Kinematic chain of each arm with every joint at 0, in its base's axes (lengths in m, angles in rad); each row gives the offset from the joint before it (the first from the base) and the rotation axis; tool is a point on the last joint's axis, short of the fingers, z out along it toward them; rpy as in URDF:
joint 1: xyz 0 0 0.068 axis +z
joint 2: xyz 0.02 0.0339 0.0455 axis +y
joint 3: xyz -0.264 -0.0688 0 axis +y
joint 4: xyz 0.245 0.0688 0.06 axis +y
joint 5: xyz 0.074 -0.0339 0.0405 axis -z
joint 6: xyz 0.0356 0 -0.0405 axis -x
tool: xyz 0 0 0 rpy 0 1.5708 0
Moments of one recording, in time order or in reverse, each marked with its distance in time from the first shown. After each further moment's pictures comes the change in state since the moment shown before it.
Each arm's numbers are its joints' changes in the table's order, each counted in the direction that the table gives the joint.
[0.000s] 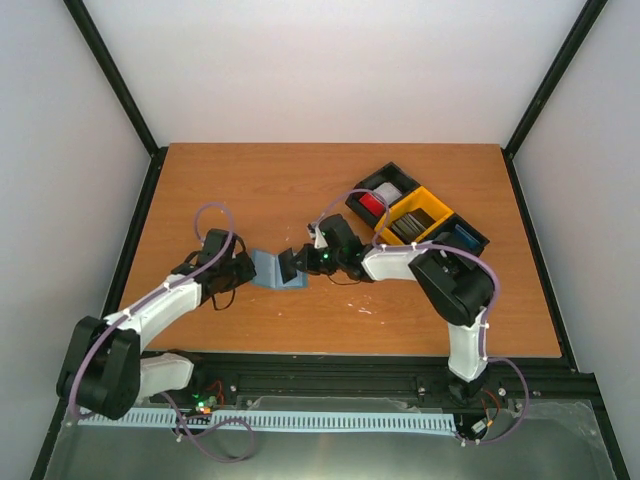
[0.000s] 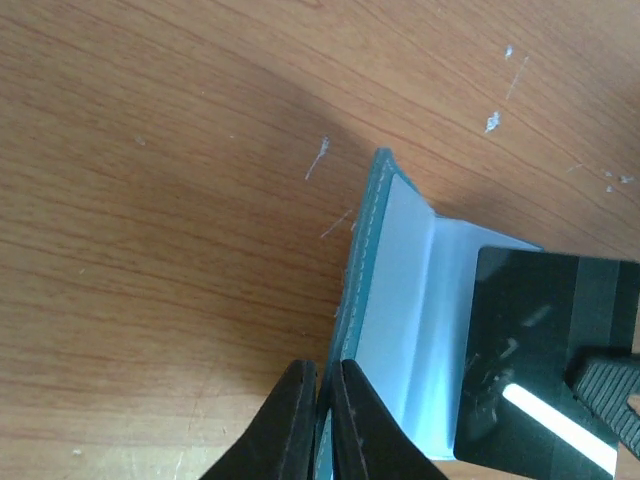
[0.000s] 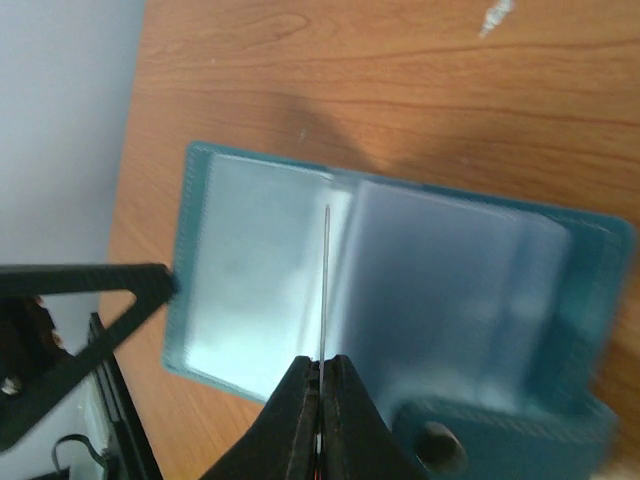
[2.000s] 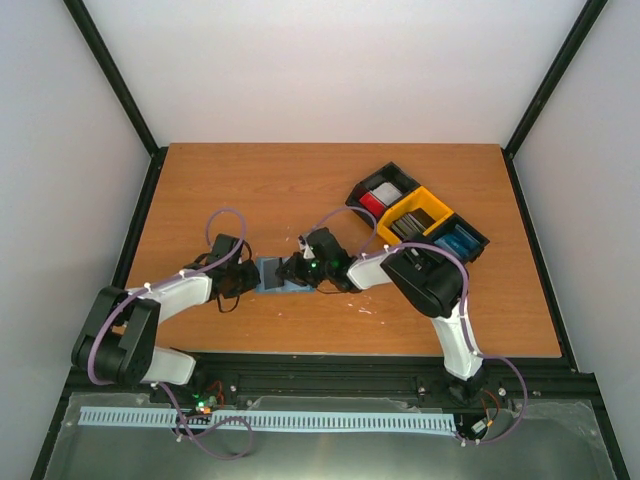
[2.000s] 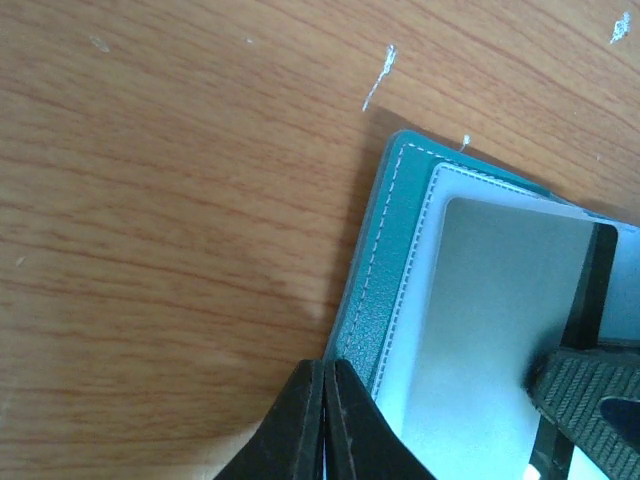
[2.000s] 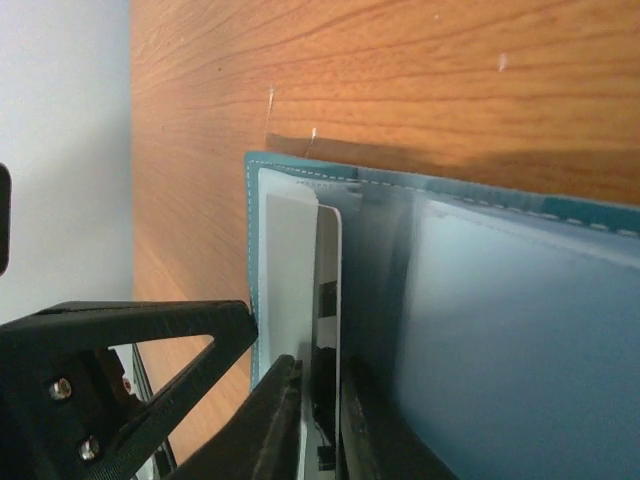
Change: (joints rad) left arm 0.000 0.184 0.033 -0.106 0.051 -0.042; right arm 0.064 0.194 -0.034 -0.243 -0.016 -0.262
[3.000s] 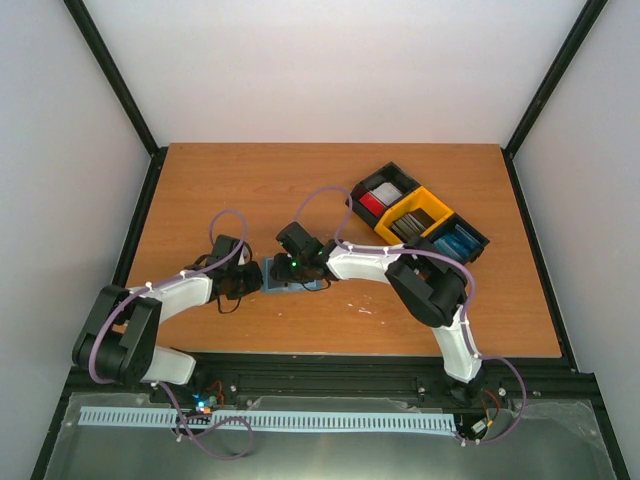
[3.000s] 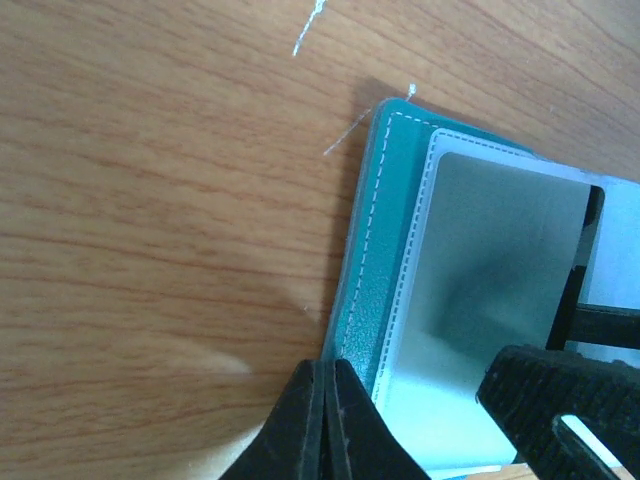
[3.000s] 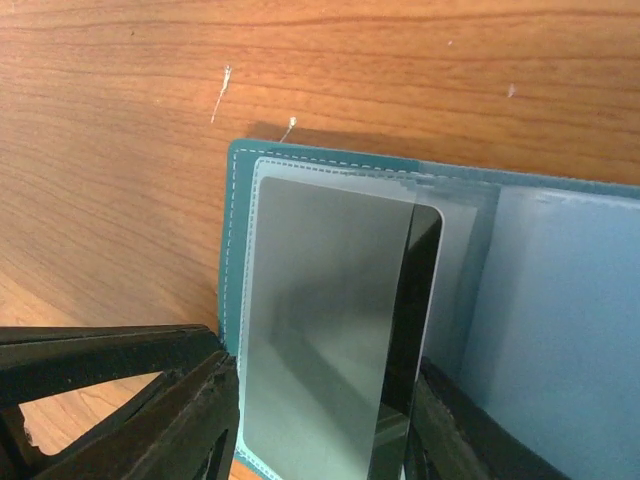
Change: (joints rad) left arm 0.000 0.006 0.014 -0.029 0.099 -0.014; right arm 0.104 -0.037 -0.293 0.650 0.325 0.227
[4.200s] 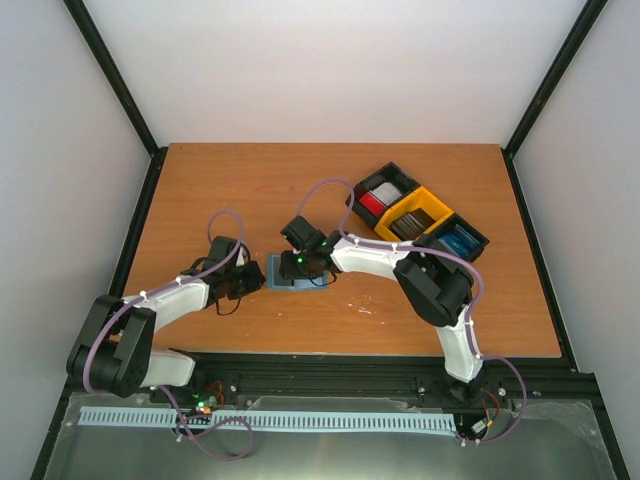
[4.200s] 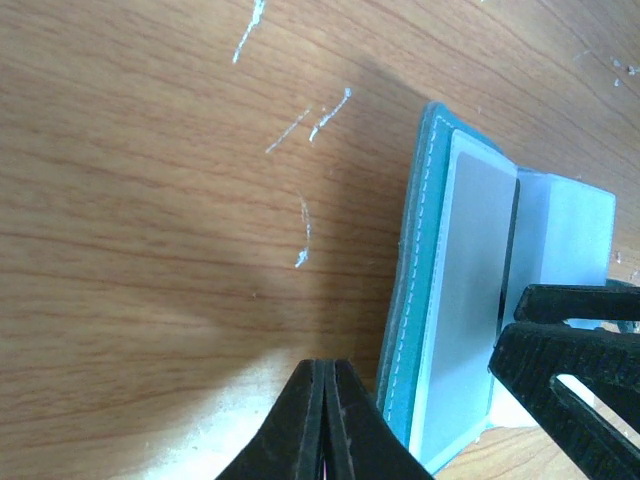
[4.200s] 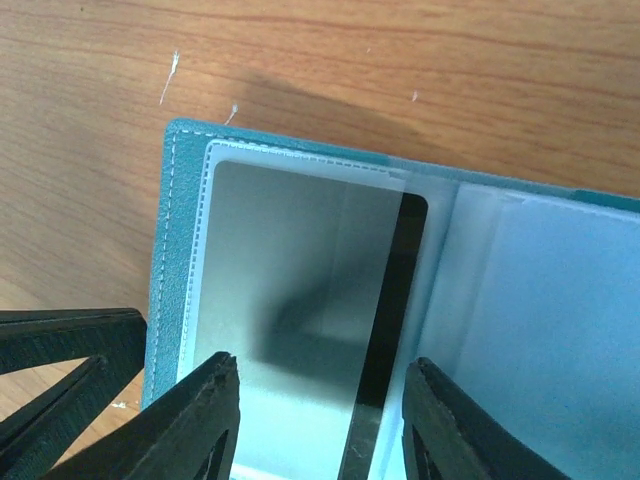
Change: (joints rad) left arm 0.000 -0.061 0.033 -0.045 0.039 0.013; right arm -0.029 -0.030 -0.047 0.174 0.019 0.113
